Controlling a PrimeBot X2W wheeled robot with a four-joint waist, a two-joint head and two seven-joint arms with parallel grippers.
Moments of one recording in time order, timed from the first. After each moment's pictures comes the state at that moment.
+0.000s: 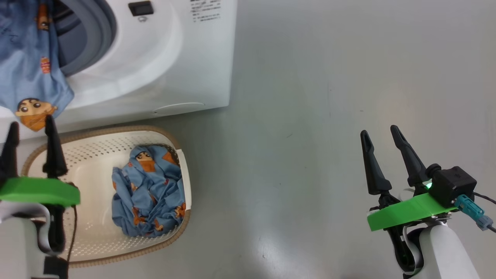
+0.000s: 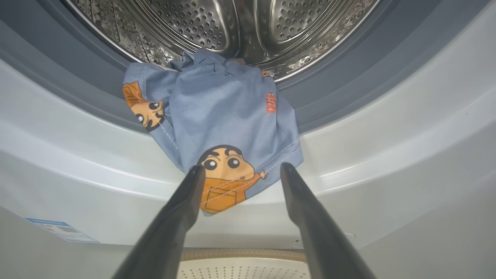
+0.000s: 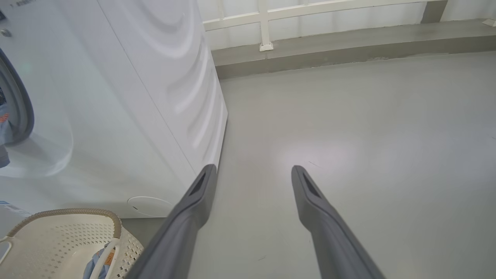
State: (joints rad) left arm -0.44 0.13 0.19 0.41 -0.22 -0.12 -0.26; right arm -0.25 -0.05 0.00 0.15 0.21 0.13 -0.25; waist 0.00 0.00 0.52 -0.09
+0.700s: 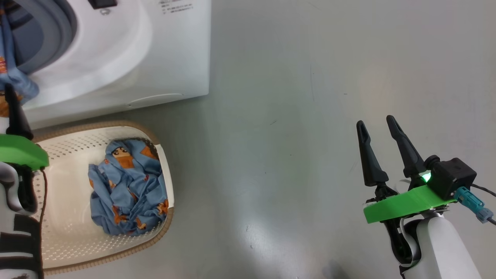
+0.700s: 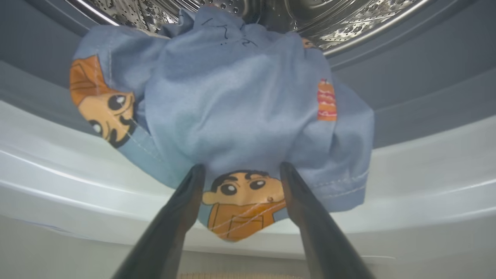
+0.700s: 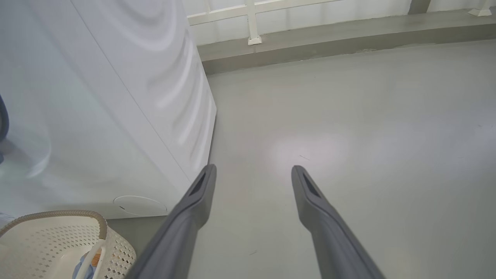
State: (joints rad) left arm -0.71 0.21 0.20 0.71 -0.21 -0.04 -0.24; right arm -0.29 -0.05 0.03 0.15 0.24 0.13 -0.25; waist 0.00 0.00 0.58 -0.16
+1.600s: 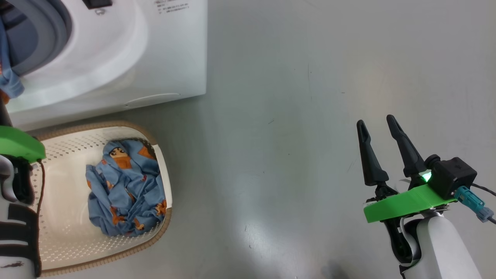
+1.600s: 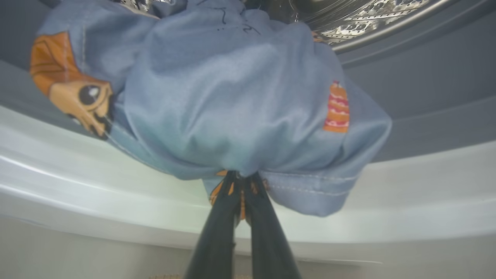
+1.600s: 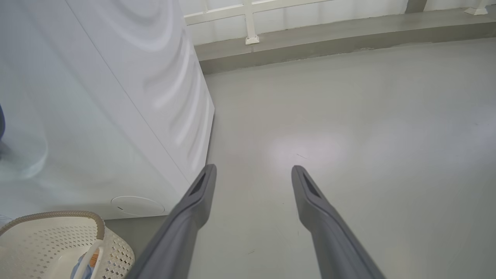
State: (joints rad) left arm -0.79 0.23 0.21 0.84 -0.25 -0.08 -0.25; right arm -0.29 -0.05 0.02 0.15 0.25 0.13 -0.25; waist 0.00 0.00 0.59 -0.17
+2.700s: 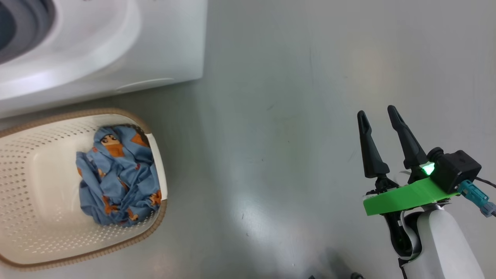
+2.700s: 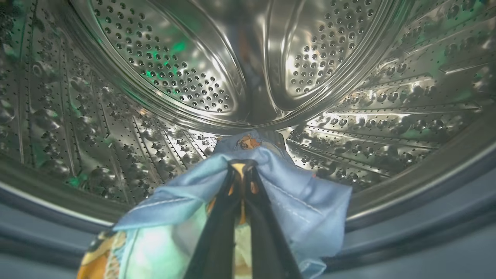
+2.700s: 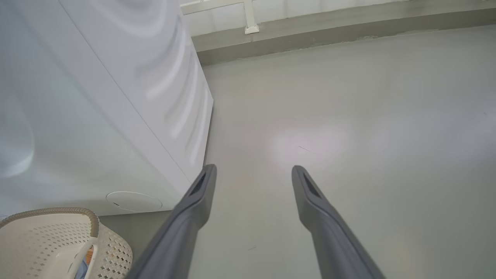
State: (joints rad) left arm -0.96 0.37 0.16 0.58 -0.22 -0.10 -0.09; right arm -0.31 -0.05 0.03 0.13 0.27 0.13 -0.25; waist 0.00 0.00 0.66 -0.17
